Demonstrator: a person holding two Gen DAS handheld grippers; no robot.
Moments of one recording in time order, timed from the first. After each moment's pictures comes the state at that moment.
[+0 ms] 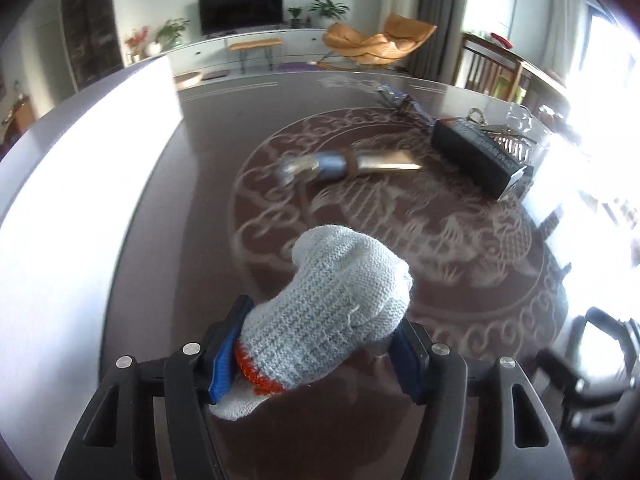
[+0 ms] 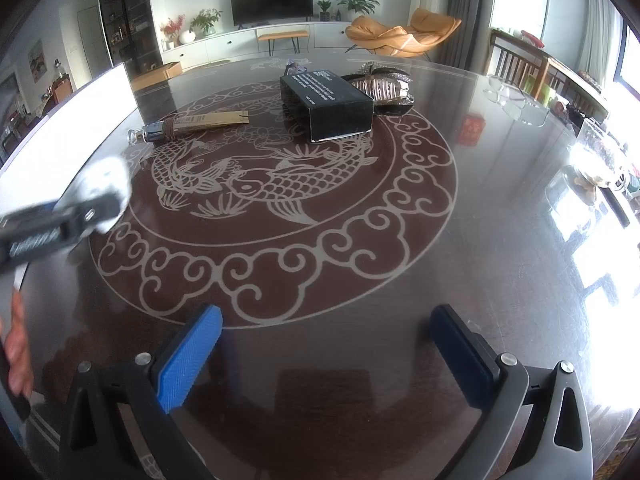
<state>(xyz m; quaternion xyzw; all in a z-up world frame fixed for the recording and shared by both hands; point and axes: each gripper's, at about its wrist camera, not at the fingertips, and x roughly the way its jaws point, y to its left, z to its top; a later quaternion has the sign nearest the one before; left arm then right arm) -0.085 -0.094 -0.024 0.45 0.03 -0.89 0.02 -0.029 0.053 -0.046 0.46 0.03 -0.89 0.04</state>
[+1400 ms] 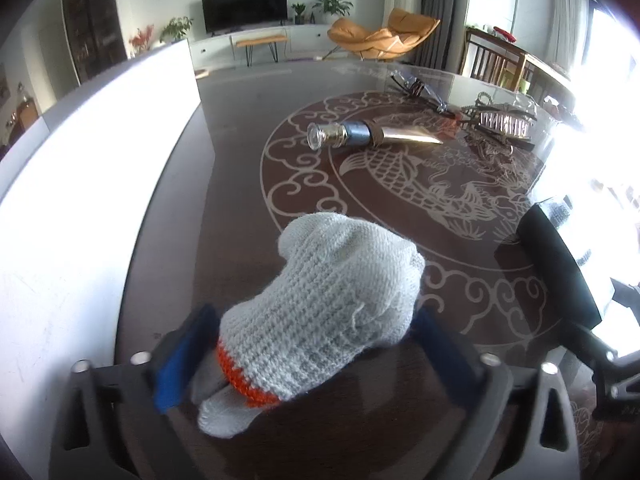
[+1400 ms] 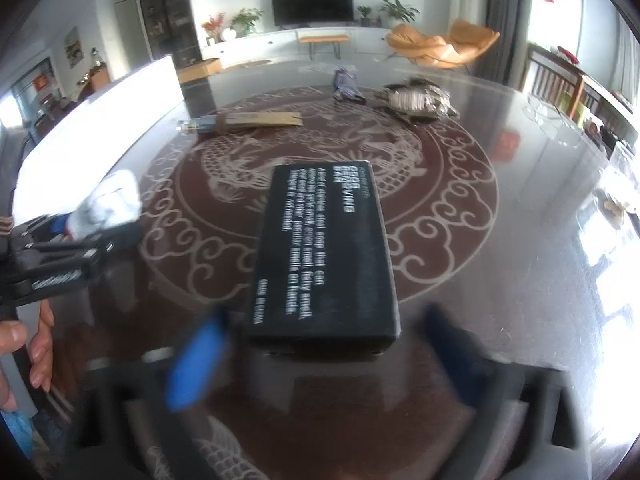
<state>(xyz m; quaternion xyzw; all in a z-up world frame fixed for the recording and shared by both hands) -0.076 -0.104 -0.039 0.46 0.01 -0.89 0.02 -0.026 0.032 -0.045 0.45 0.04 -0.89 0.11</state>
